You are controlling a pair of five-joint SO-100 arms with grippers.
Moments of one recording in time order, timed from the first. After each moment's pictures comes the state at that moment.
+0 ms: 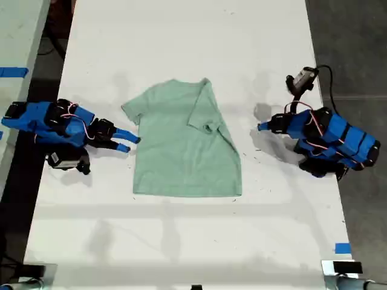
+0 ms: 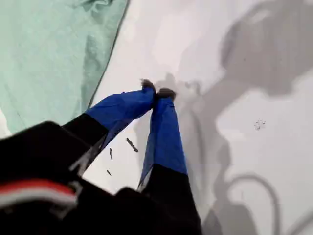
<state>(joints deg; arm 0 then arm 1) 2.5 204.7 186.1 59.0 -16.7 31.7 200.3 173.2 76.4 -33.9</state>
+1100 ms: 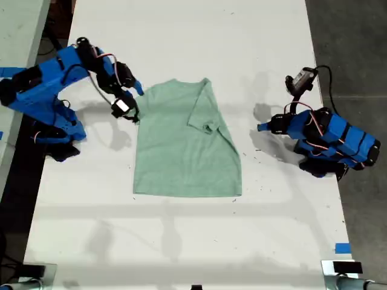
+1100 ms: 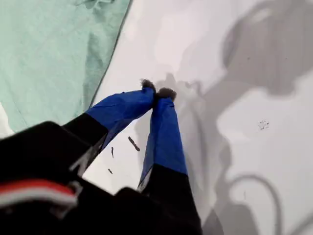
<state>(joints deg) -37.6 115.8 106.9 83.8 9.5 30.8 200.3 173.2 76.4 -33.7</state>
